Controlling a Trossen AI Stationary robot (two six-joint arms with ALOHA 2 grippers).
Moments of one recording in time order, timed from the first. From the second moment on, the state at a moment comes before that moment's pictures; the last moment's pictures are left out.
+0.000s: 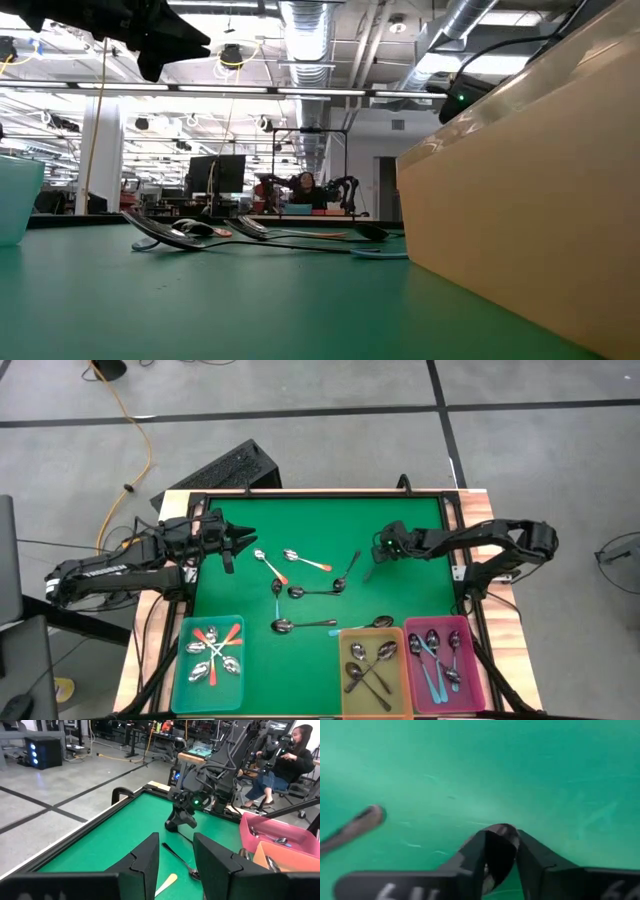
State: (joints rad) left arm 0.30 0.54 0.52 -0.12 -0.04 -0.20; right arm -0.38 1.46 0.53 -0.14 0.30 0.71
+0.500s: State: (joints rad) left arm 0.30 0.54 0.52 -0.13 -0.07 -0.21; right arm -0.38 1.41 0.57 -0.06 0.26 0.70
